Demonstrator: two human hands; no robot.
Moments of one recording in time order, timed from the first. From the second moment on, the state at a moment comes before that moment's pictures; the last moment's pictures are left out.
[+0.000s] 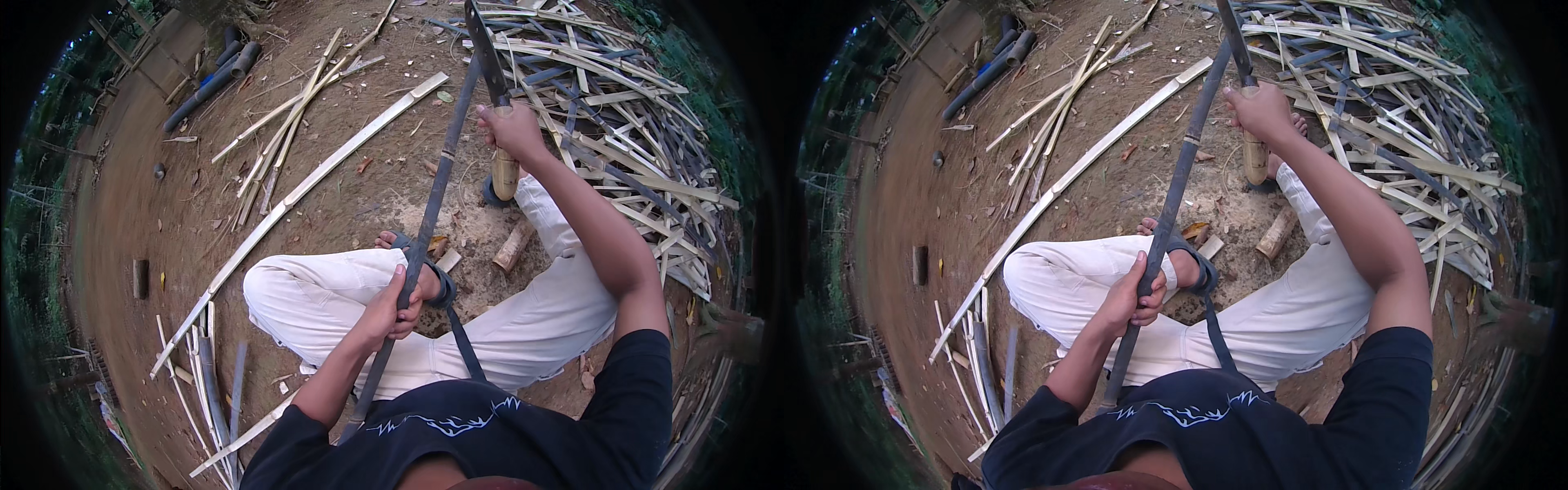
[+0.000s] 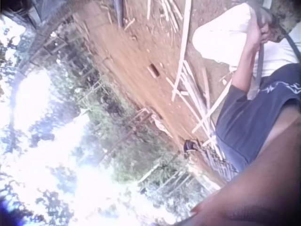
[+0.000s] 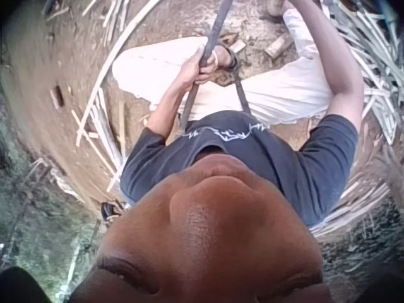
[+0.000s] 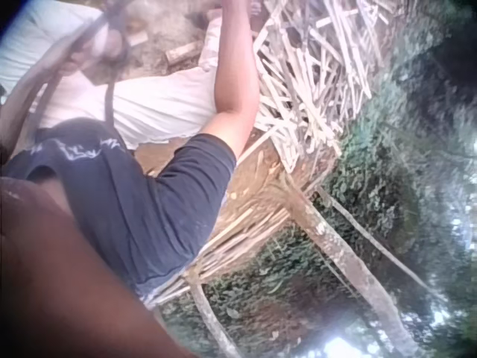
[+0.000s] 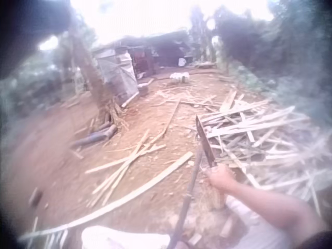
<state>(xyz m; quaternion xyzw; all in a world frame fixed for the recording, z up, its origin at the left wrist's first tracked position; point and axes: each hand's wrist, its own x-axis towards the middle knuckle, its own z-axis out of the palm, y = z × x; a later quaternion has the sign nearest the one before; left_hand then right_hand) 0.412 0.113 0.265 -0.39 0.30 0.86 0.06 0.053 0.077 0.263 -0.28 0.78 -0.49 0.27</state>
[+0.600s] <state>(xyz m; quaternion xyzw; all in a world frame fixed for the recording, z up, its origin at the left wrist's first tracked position) 0.419 0.113 0.242 -0.47 0.66 0.58 -0.03 0.076 0.123 0.272 -0.63 0.77 -0.06 0.02</state>
